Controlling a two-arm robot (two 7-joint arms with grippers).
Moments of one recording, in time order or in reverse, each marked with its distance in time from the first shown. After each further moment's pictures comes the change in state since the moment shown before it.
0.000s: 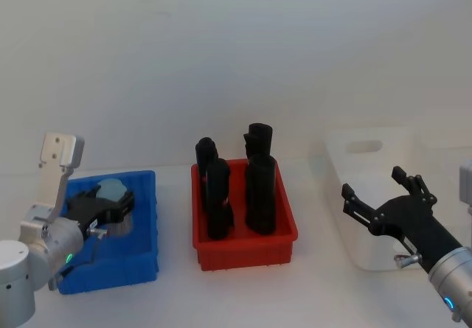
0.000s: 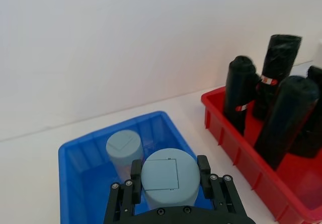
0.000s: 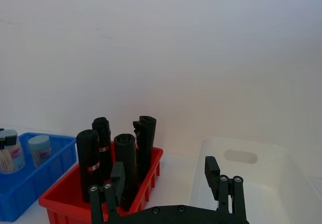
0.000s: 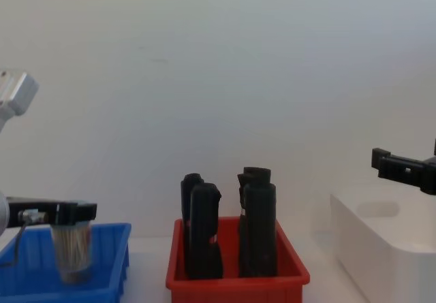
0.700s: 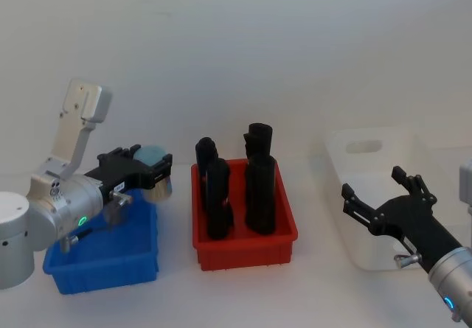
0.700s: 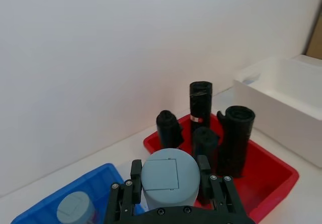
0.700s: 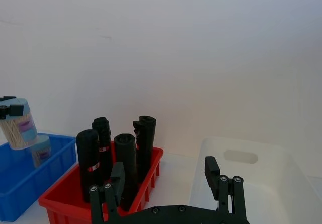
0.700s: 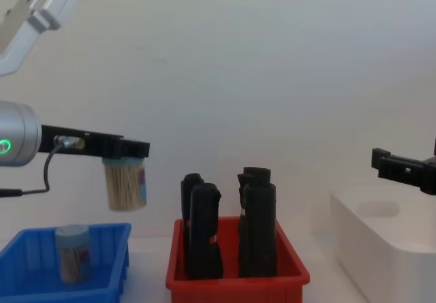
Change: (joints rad) left arm -0.038 0.014 0.000 -0.205 0.032 0.146 -0.176; right arm 0.000 0.000 0.000 0.000 0.000 0.000 0.000
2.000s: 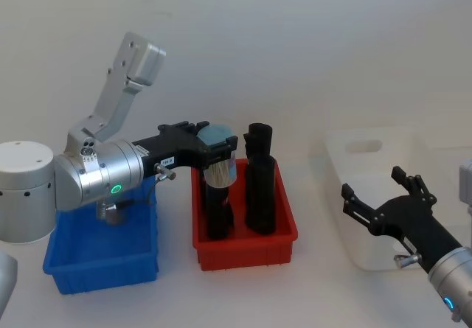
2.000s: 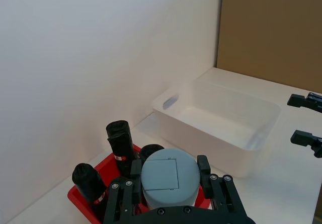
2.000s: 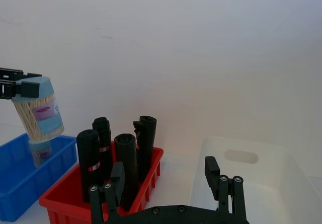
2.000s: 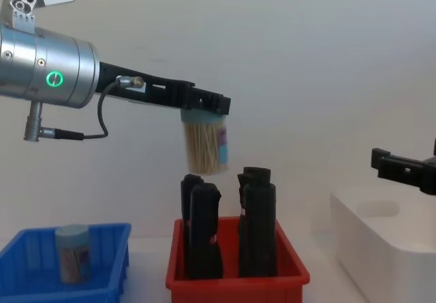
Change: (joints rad) left arm -0.117 -0.044 0.046 -0.034 0.023 0.101 -0.275; right arm 0.000 0.000 0.000 0.000 0.000 0.000 0.001
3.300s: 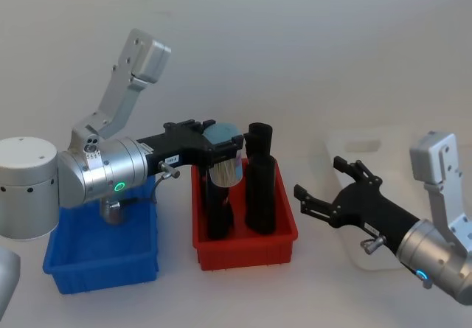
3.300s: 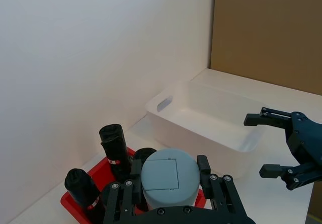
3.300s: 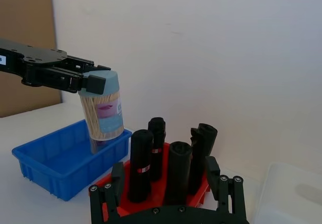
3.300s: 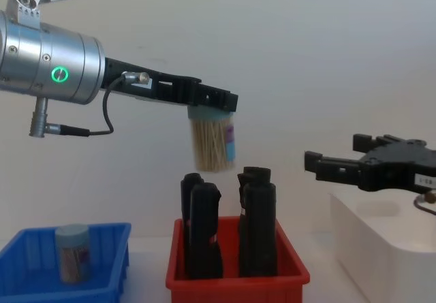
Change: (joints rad) left arm -0.011 -0.006 0.006 0.003 0.003 0.003 -0.022; right arm 0.184 -0.038 -0.014 0.180 -0.034 0.007 0.348
